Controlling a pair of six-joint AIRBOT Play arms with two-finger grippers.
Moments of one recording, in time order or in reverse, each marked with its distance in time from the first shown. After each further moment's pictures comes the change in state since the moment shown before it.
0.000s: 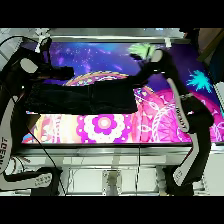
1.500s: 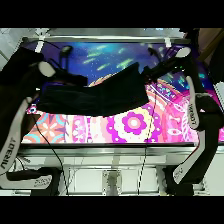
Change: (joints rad) left arm -0.226 -0.070 -0.003 0.073 -0.063 0.000; right arm -0.176 0.037 0.028 0.431 0.239 -0.073
